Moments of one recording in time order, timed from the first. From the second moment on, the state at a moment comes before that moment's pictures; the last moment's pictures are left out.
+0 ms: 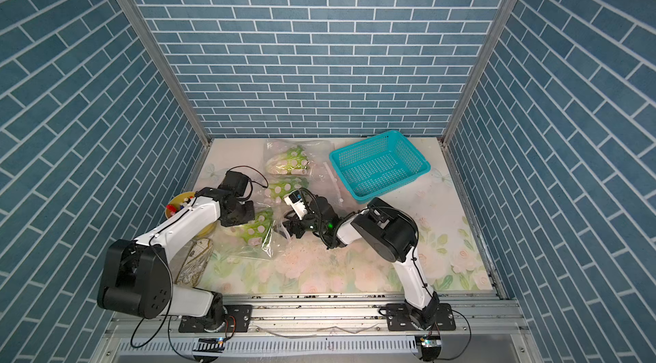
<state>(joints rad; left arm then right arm) -0.20 1.43 0.94 -0.76 -0.09 -0.42 0.93 2.13 0.99 0.87 -0.56 0.40</state>
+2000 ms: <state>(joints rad) -0.20 1.23 0.77 -0.66 0.06 -0.50 0.94 2.34 1.39 0.58 -0.93 0.48</state>
